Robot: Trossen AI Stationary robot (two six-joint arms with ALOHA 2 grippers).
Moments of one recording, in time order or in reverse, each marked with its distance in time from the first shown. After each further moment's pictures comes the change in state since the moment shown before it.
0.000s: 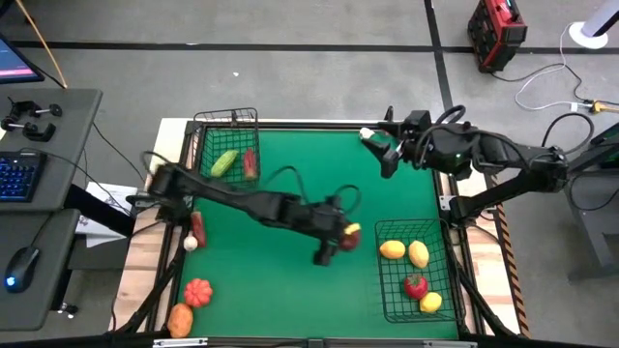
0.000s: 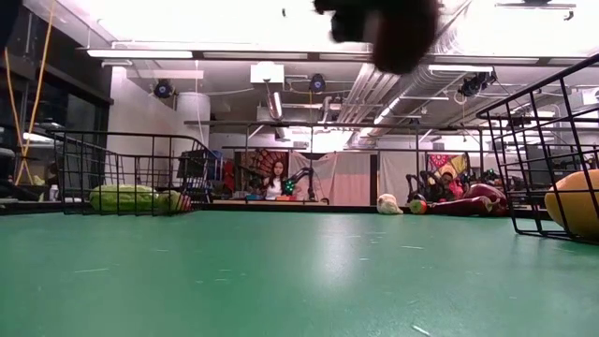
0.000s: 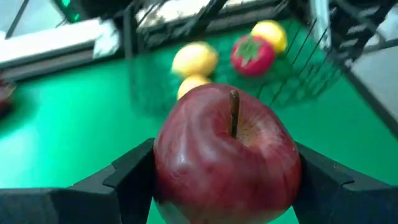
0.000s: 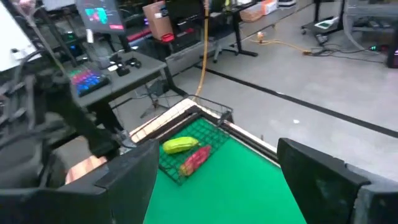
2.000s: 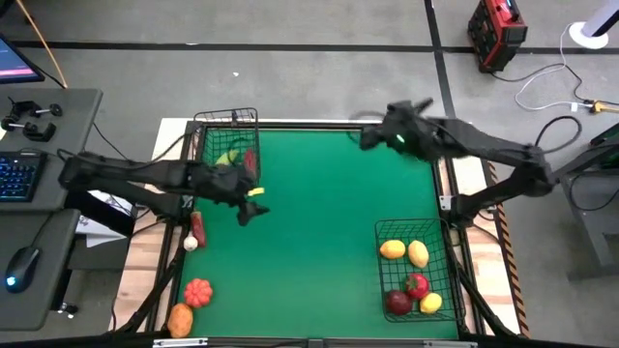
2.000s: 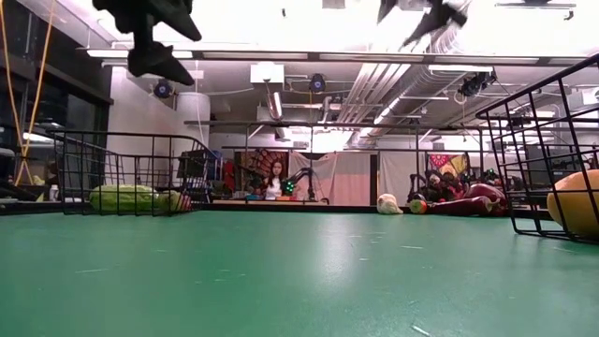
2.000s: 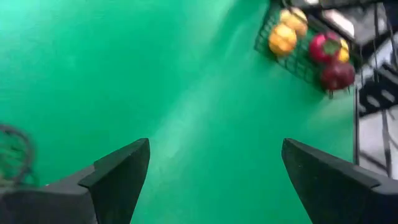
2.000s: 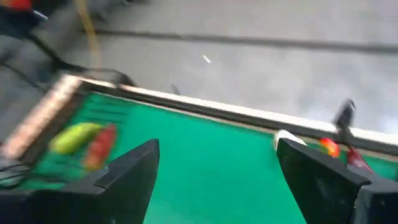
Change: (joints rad) left arm 0.138 -0.929 -0.727 -0.308 -0.049 -0.704; right arm -0.306 0.164 -0.004 -0.287 -0.023 0.387
